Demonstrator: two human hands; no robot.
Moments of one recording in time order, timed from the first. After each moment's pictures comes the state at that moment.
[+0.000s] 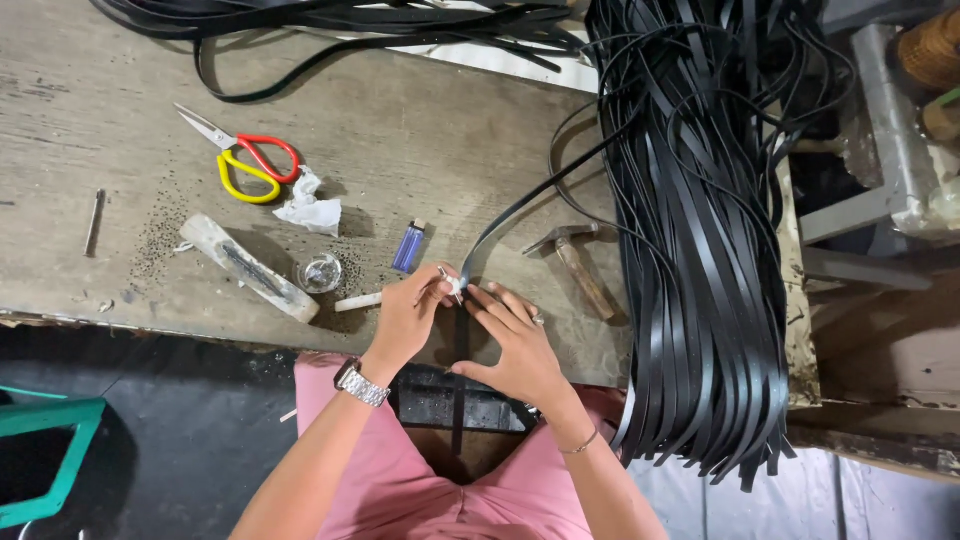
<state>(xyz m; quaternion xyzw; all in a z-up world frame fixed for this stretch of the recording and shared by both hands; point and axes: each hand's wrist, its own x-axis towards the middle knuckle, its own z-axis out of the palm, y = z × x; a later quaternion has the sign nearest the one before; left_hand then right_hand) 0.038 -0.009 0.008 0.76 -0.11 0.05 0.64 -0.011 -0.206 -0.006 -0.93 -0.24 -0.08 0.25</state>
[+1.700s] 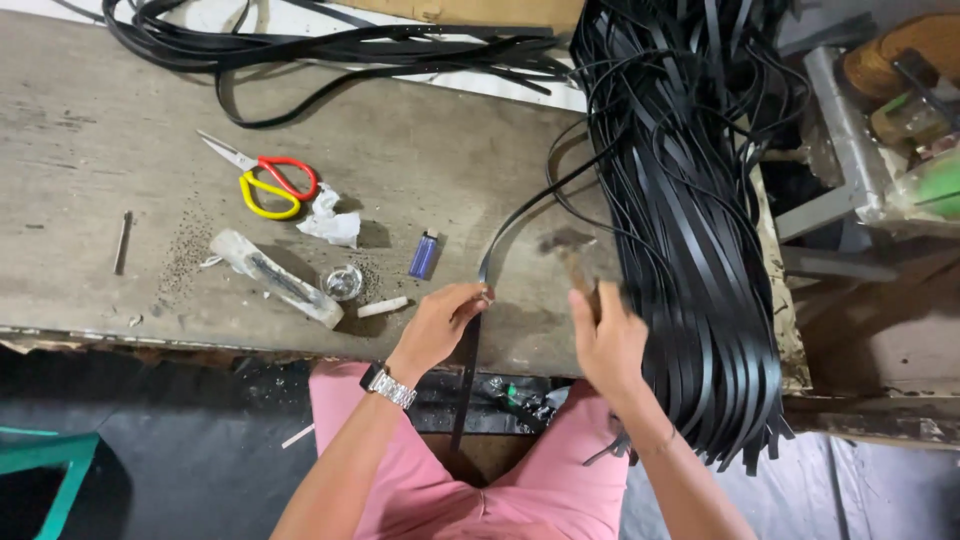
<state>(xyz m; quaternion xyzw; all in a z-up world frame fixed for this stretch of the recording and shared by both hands) 0.034 -0.008 0.009 0.78 -0.24 0.02 0.58 -0.021 -0.275 0.023 -0.96 0.02 -0.22 0.20</state>
